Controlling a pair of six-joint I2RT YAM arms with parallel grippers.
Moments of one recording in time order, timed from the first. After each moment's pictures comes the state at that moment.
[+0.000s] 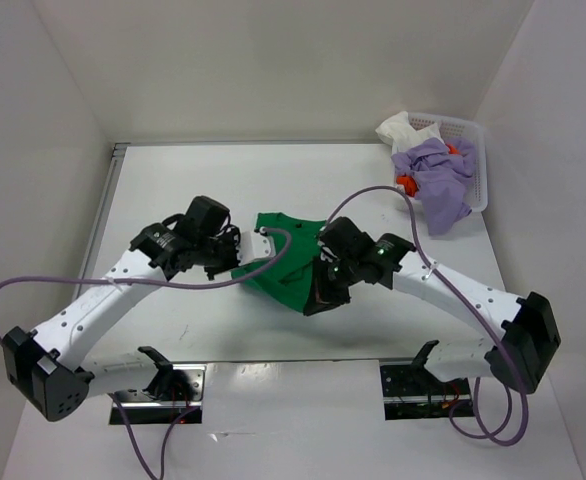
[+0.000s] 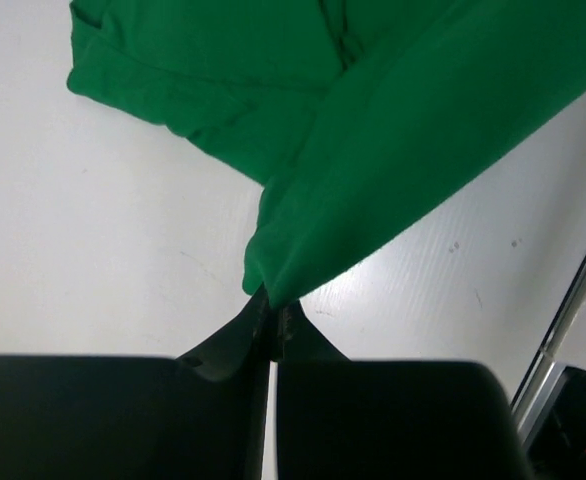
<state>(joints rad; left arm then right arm) -0.60 1.17 1.12 -0.90 0.19 0.76 0.84 1.27 1.02 -0.79 -0.38 0.88</state>
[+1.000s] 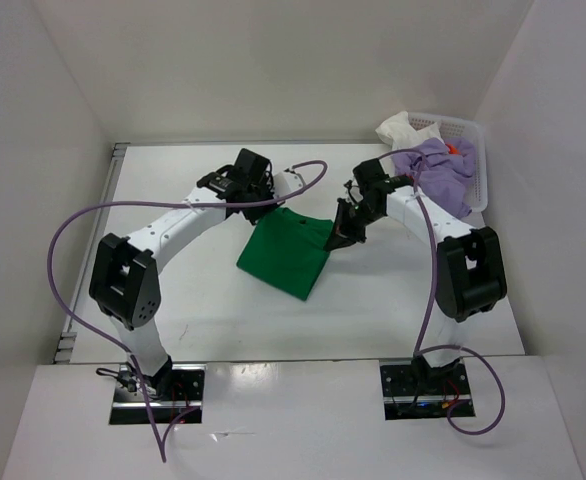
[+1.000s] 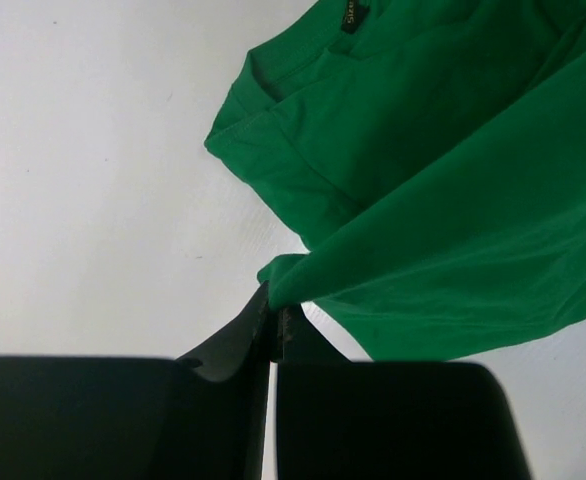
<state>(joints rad) -0.51 1.77 1.50 -0.63 0.07 0.59 0.33 1.73 1.32 -0.81 -0.53 0.56</state>
